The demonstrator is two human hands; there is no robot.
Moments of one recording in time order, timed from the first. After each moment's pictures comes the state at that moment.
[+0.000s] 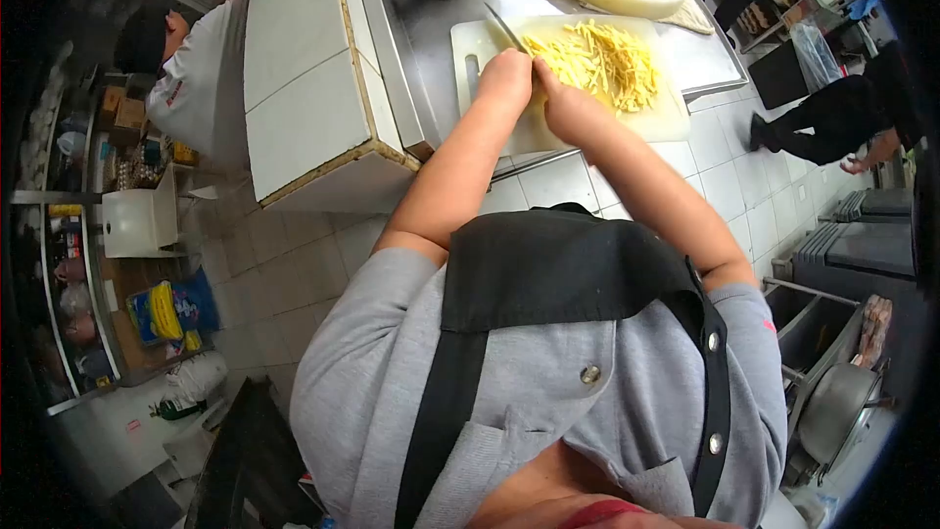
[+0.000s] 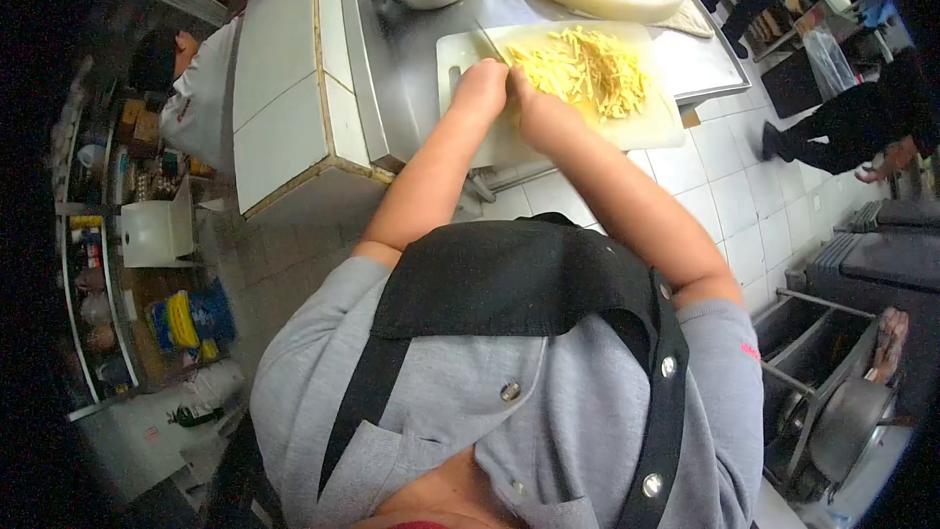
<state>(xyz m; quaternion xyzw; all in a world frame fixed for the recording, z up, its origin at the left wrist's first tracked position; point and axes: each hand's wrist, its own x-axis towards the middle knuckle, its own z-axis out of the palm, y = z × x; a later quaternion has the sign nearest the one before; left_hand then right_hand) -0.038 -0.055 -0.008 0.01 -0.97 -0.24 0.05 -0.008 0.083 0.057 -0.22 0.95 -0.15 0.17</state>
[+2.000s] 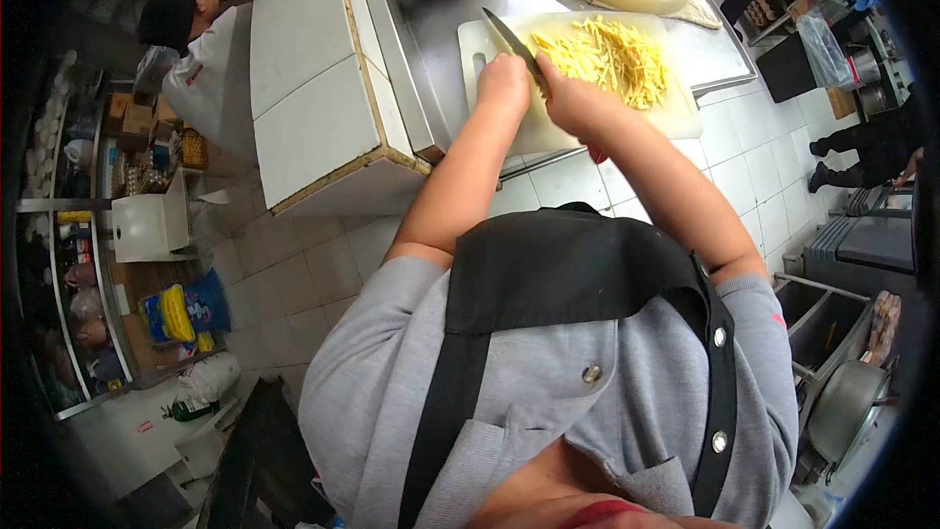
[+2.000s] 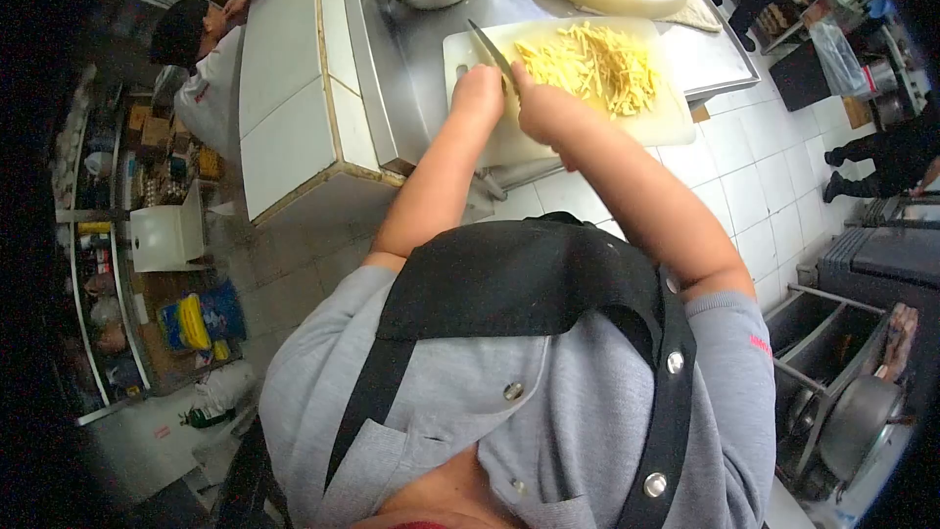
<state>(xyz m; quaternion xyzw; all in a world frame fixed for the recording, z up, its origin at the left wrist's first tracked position) -0.022 -0.063 0.000 0.05 -0.98 -0.19 0.04 -0.012 0.070 0.058 -0.17 0.93 -0.20 0.26</state>
